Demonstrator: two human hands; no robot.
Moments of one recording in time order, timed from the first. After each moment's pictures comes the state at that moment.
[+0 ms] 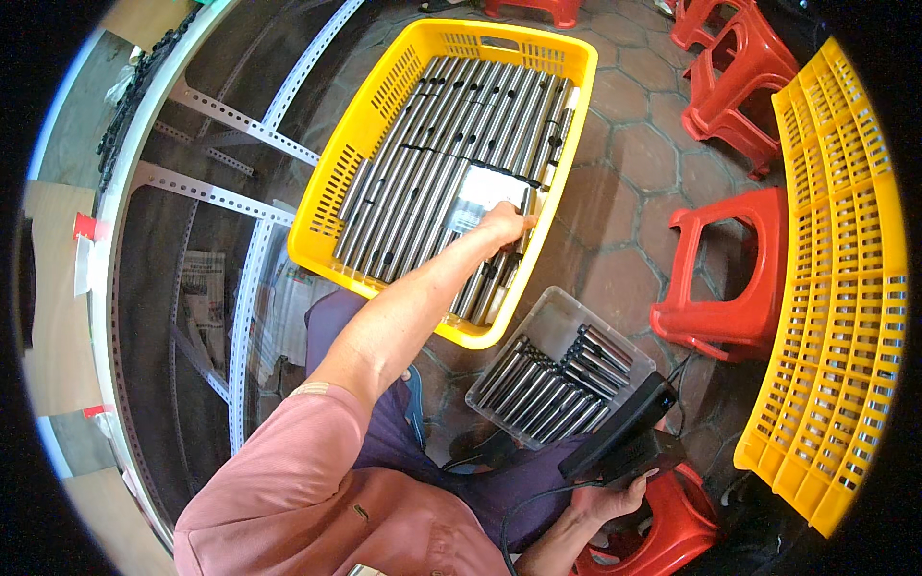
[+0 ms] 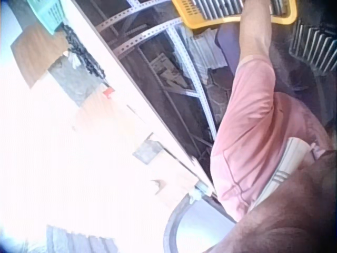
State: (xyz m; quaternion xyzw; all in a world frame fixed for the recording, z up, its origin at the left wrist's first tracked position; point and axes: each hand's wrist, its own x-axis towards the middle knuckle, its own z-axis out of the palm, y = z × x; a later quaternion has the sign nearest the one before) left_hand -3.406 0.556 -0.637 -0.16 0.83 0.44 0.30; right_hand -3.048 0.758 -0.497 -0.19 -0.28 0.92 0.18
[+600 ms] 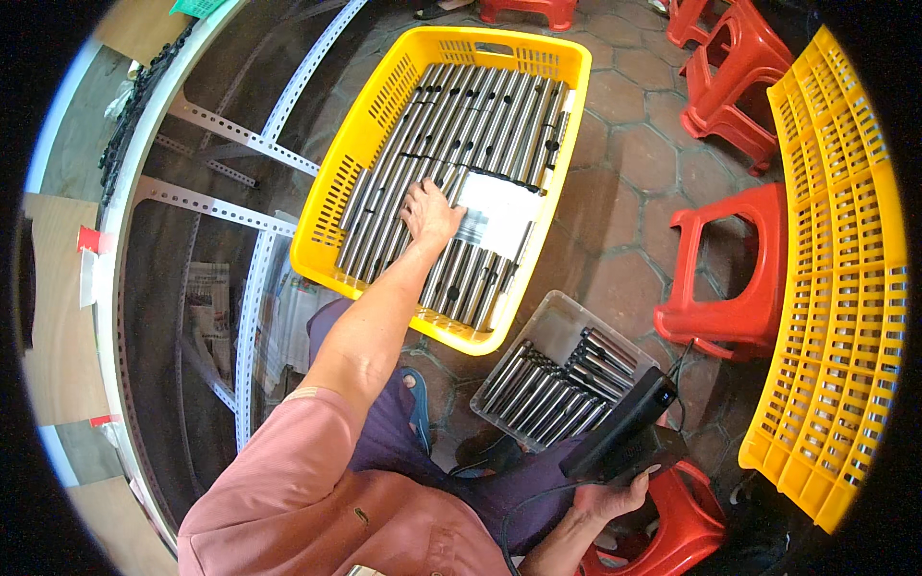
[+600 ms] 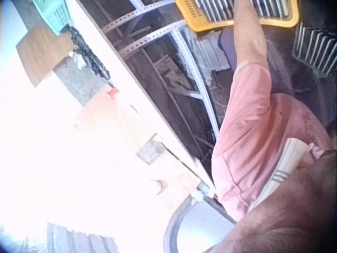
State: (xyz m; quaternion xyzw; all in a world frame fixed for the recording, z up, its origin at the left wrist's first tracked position) left_hand -3.405 0.463 -0.625 -0.18 0.98 0.09 0.00; right_hand -3.058 0.752 -0.493 -0.20 -0.28 0.92 0.19
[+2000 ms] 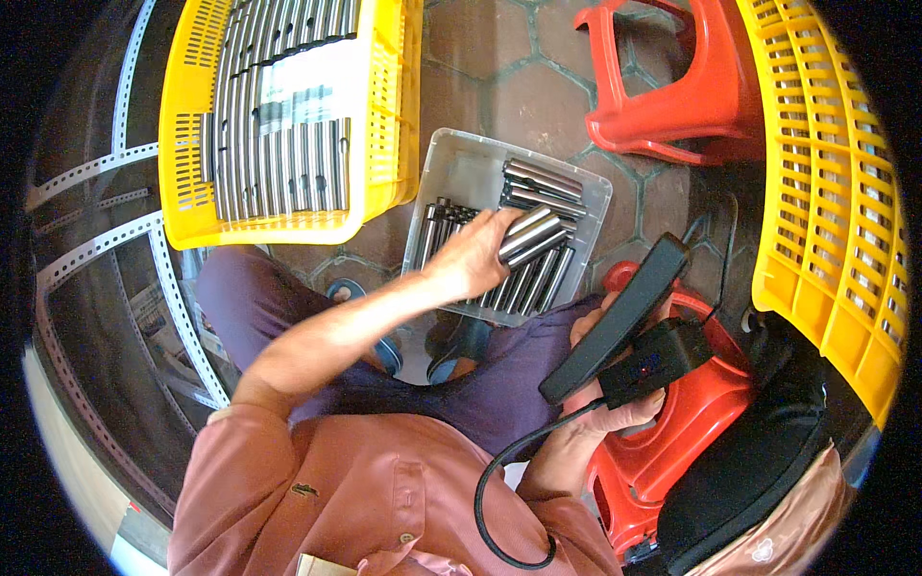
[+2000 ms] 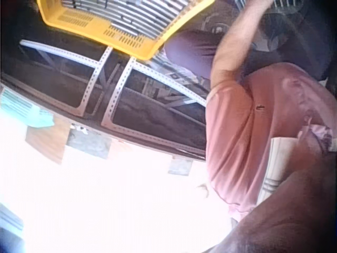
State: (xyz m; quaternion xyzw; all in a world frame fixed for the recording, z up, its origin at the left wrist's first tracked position) left_hand -3.170 0.641 -0.602 0.21 0.80 0.38 0.41; right_hand -3.025 0.783 -0.505 -0.17 -0.29 0.91 0.23
